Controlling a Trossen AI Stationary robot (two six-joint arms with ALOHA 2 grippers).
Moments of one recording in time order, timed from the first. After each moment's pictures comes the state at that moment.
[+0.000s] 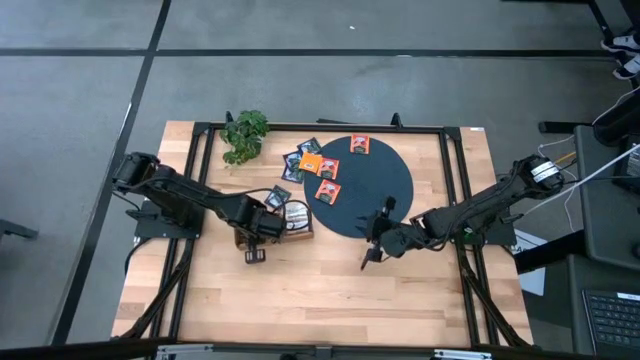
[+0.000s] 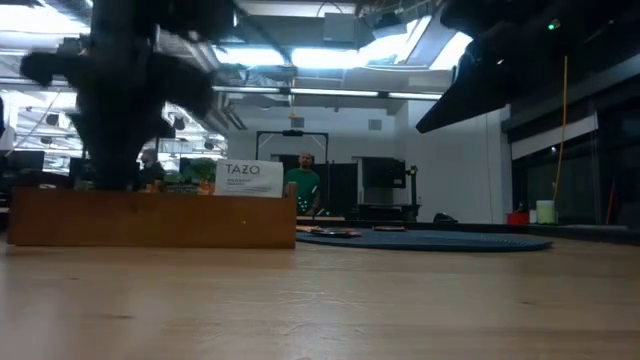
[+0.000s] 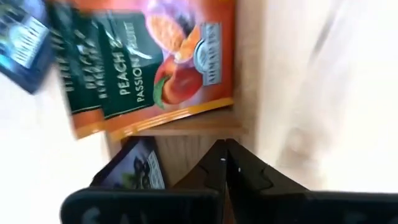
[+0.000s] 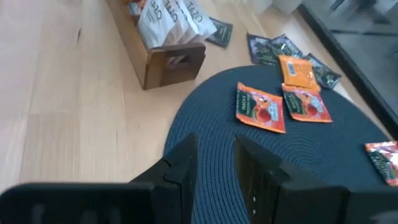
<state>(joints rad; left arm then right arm) -0.22 1.53 0.94 -0.90 -0.01 -0.42 0.39 1.41 0.75 -0.12 0.66 0.25</state>
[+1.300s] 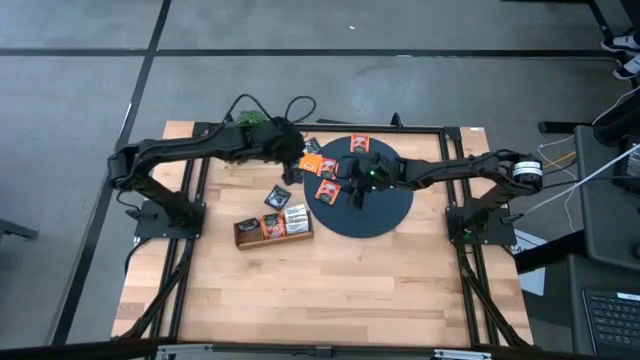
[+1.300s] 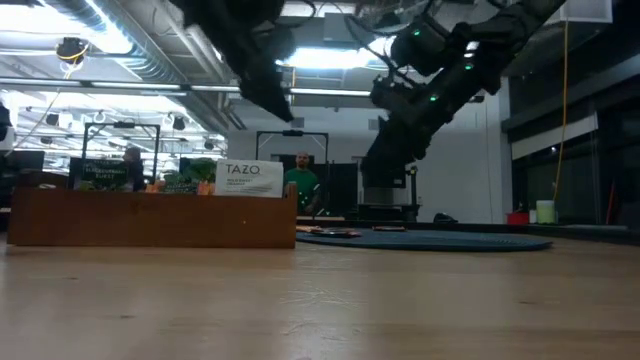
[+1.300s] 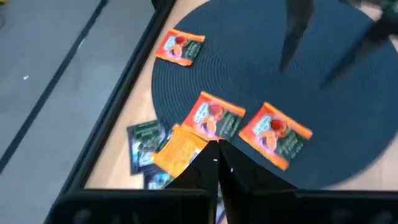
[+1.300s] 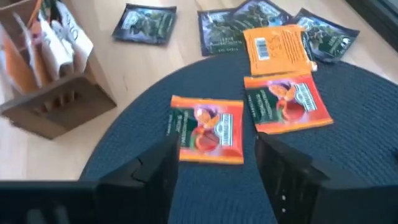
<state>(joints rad) 0.37 1.47 1.17 -0.48 -0.10 0.12 -0.24 1.57 0.84 0.01 0.03 0.10</state>
